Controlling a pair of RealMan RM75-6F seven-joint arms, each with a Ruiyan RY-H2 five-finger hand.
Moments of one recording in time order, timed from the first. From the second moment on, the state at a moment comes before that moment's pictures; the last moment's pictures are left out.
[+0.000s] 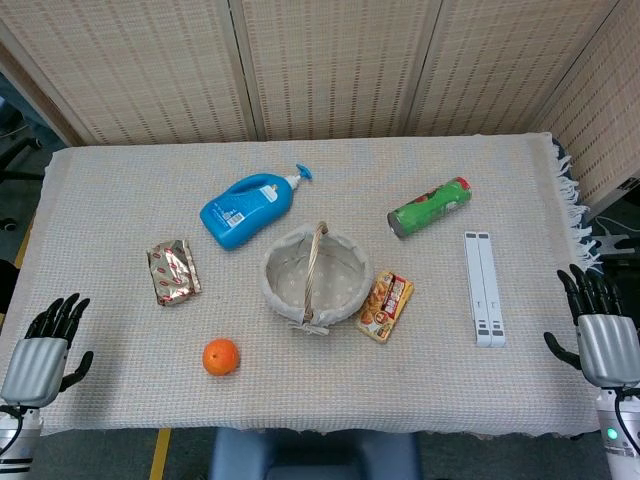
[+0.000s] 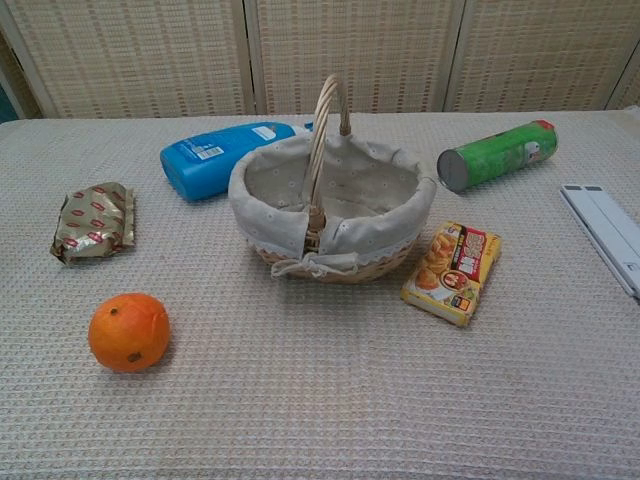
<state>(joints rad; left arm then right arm) -0.12 -1.20 -0.03 -1.56 1.49 1.45 0.18 0.09 -1.14 0.10 -1.62 -1.42 1.50 -0.15</state>
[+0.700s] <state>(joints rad) -0.17 -1.20 0.04 -1.57 1.54 1.31 0.19 0.09 -1.18 0.11 -1.53 -1.55 1.59 0.06</state>
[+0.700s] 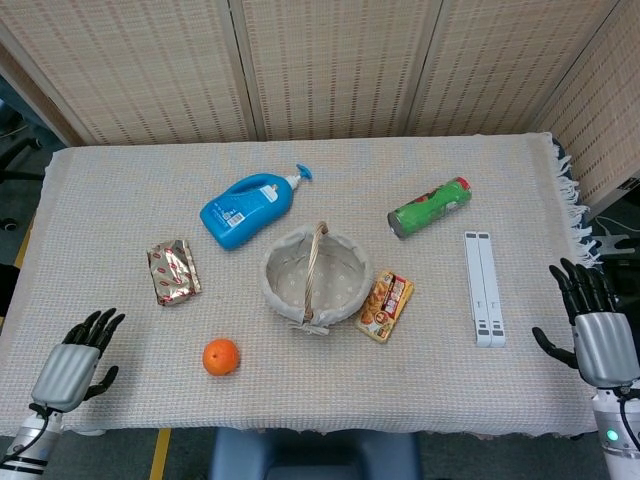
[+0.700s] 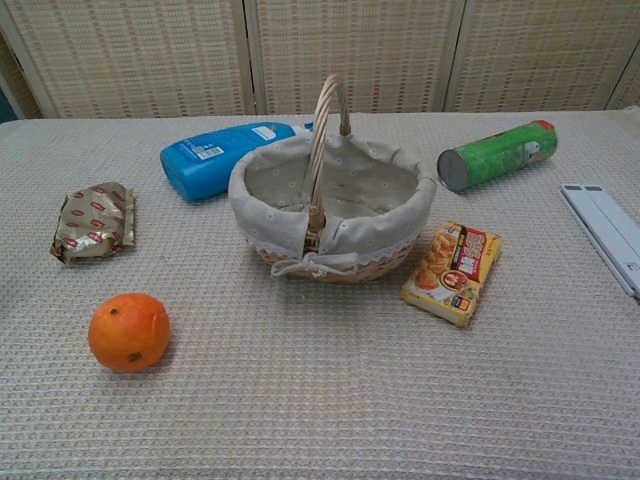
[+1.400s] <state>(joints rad) -0.27 -1.43 0.02 -1.55 1.49 1.13 0.32 0.09 -1.26 0.14 -1.40 -1.62 1.71 0.22</state>
